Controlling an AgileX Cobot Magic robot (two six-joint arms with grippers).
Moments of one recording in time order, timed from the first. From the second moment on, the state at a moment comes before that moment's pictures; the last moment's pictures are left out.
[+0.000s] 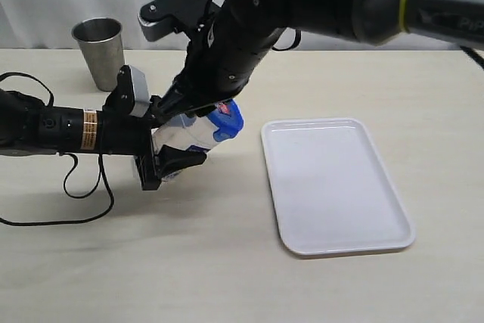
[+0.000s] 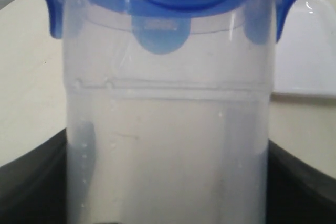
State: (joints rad) left arm -0.17 2.15 -0.99 1.35 -1.00 -0.42; right arm 0.72 1.92 -1.64 -0.03 0.81 -0.07
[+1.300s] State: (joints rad) left arm -0.25 2.15 -0.99 1.19 -1.19 -0.34; right arm 0.58 1.67 -1.11 0.00 0.22 0.19
